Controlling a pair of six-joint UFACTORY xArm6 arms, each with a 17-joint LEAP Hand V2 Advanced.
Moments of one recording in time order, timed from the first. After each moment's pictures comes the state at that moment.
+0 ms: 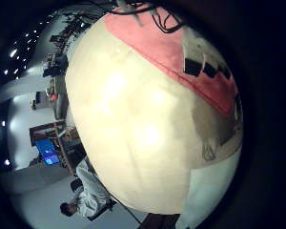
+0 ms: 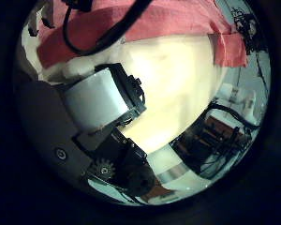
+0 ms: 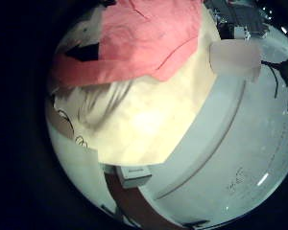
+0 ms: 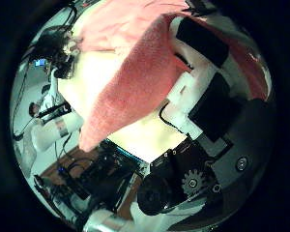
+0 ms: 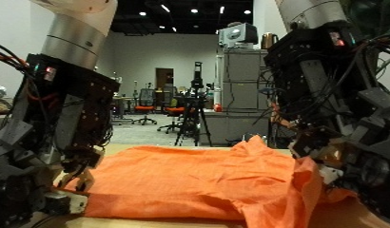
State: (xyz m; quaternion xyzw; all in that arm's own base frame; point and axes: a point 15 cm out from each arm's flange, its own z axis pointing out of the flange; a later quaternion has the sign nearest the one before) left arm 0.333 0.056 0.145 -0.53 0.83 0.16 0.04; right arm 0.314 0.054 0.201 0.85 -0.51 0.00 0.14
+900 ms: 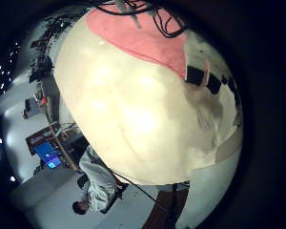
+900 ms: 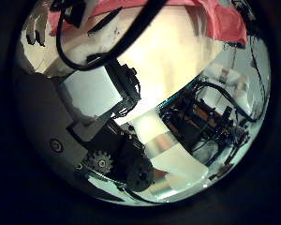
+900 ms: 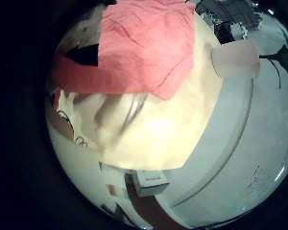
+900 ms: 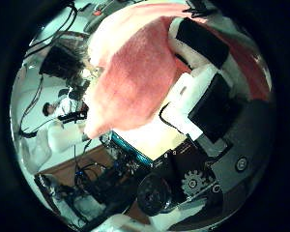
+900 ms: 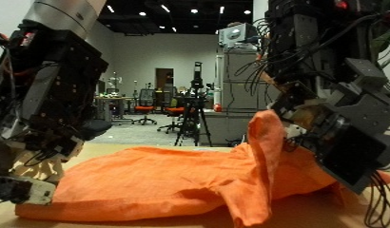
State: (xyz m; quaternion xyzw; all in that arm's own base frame) left arm 0.281 0.061 0.189 -0.50 0.84 0.20 -0.03; right arm 0.310 0.085 0.250 0.84 -0.54 -0.02 0.02
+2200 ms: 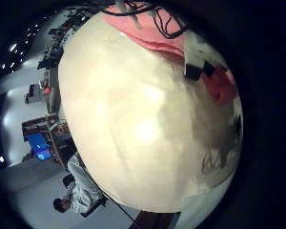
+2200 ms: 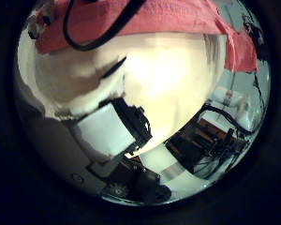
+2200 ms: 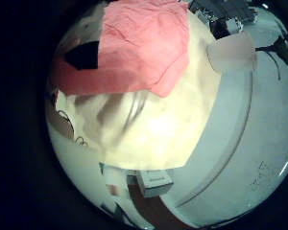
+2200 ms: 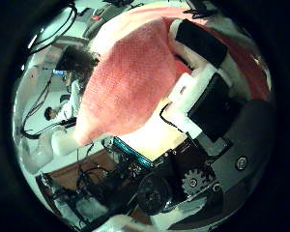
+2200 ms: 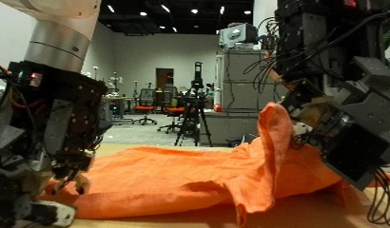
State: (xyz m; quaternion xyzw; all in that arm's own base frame) left arm 0.325 0.062 0.133 -0.56 0.82 0.14 0.00; right arm 0.314 0.075 0.248 0.83 -0.55 -0.02 0.02
